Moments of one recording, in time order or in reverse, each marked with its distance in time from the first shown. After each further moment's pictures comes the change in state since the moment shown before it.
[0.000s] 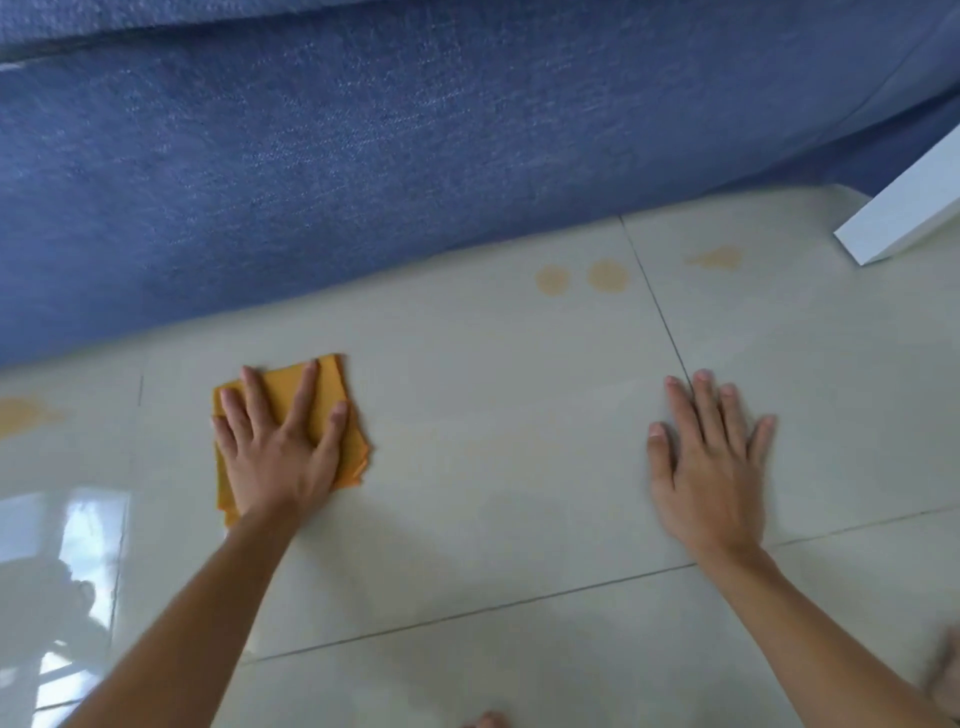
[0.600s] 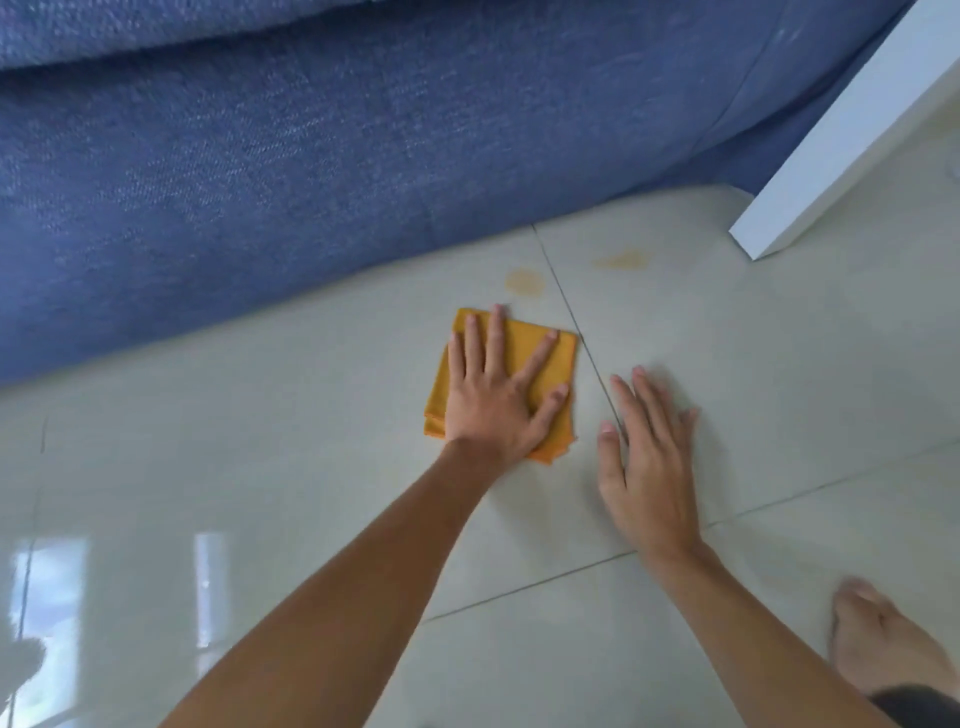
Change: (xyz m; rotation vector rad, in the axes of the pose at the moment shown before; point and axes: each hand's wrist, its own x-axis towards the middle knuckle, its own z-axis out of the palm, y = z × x) left_hand -0.049 0.272 0.014 0.014 -0.062 0.682; right_hand 0.005 0.022 -0.015 0.350 0.079 0.026
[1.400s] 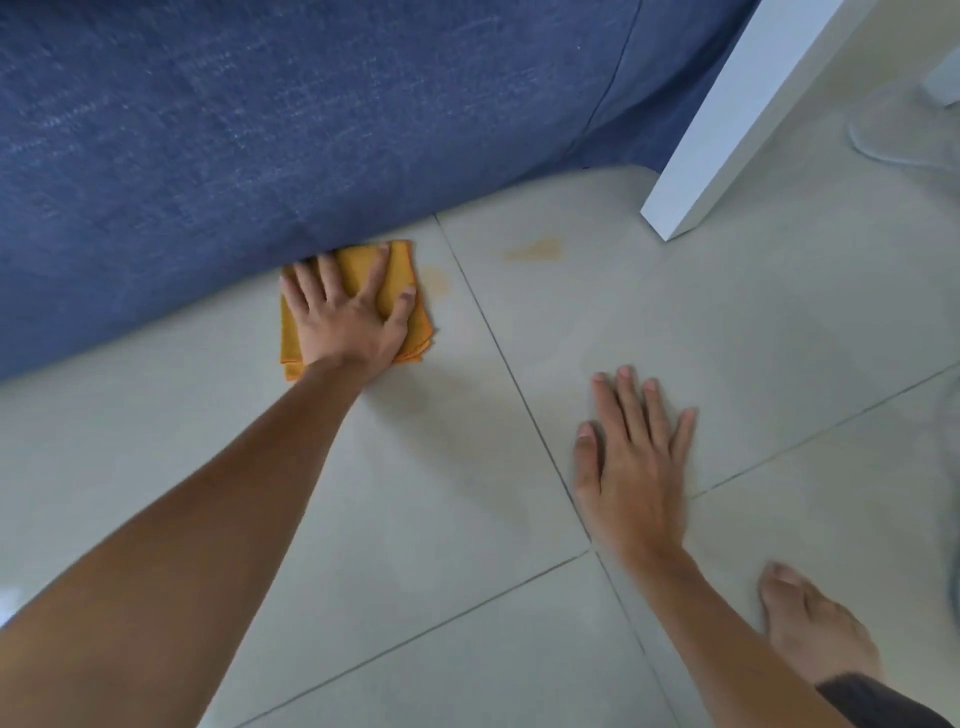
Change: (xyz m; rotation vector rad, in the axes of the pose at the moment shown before) left_hand 0.095 -0.049 -0.018 0.058 0.027 -0.309; right_hand -0.001 0.056 -0.019 -0.330 -0.022 0.103
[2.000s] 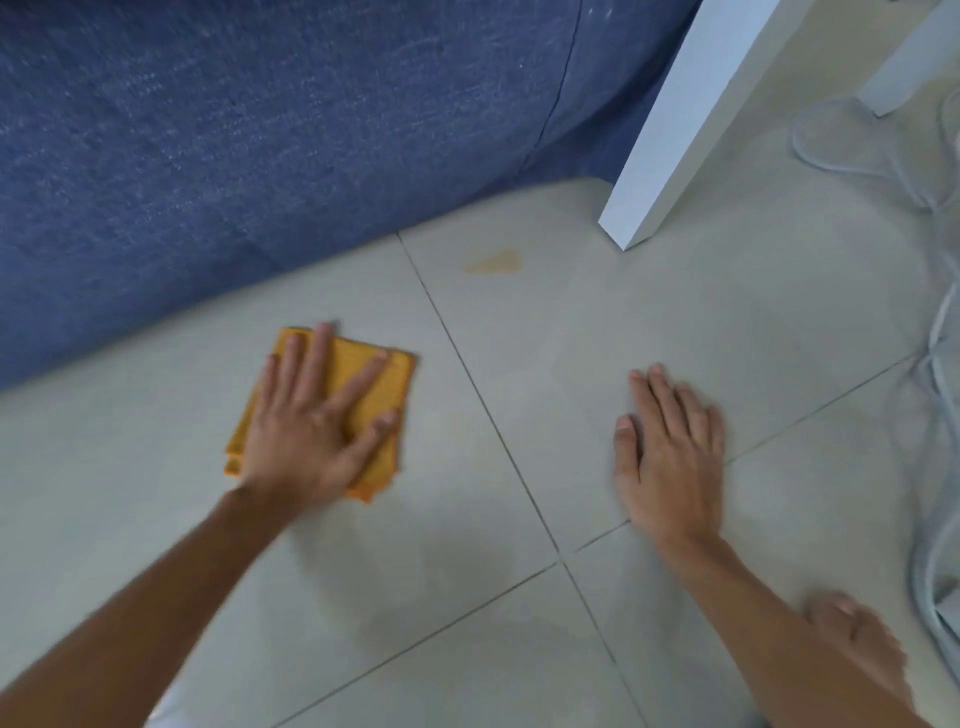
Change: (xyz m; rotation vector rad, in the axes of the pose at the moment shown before) left_hand -0.087 -0.031 0.011 0.020 0.010 0.365; right_hand 0.023 0.060 -0.012 -0.076 0.062 0.068
